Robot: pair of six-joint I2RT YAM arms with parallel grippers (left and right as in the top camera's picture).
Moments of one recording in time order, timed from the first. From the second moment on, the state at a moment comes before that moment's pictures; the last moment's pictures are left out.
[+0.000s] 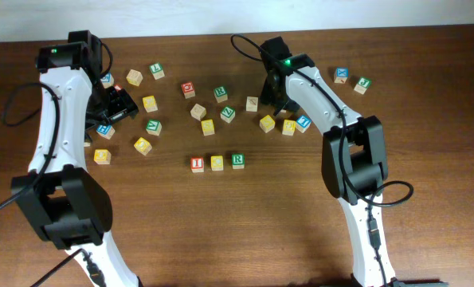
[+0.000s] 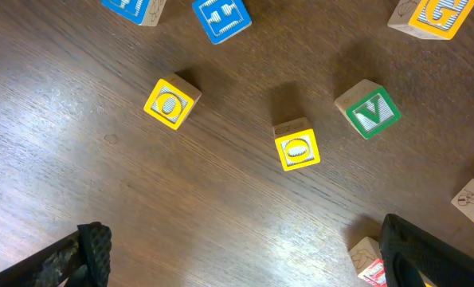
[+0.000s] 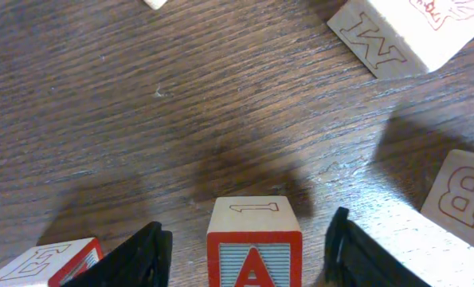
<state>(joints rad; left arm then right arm) 0.10 2.05 1.97 -1.47 -0.10 -0.48 0.31 2.43 2.06 -0.93 0.15 0.65</state>
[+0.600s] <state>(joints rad) 0.10 2.05 1.97 -1.47 -0.10 -0.48 0.31 2.43 2.04 -0.93 0.15 0.59</state>
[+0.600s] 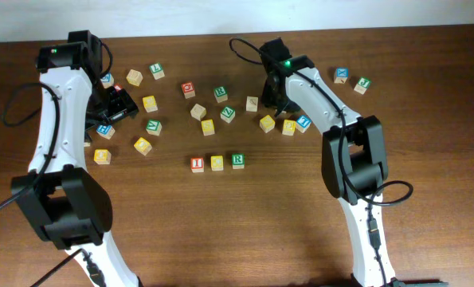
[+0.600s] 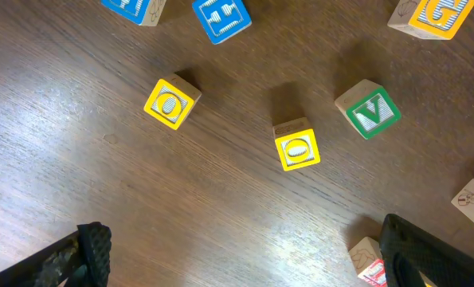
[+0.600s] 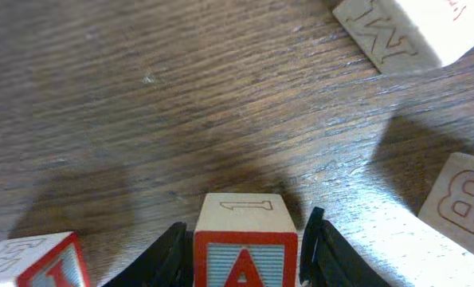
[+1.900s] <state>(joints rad) 0.10 2.05 1.97 -1.47 -0.10 -0.48 0.33 2.25 2.09 -1.41 -0.11 0.35</state>
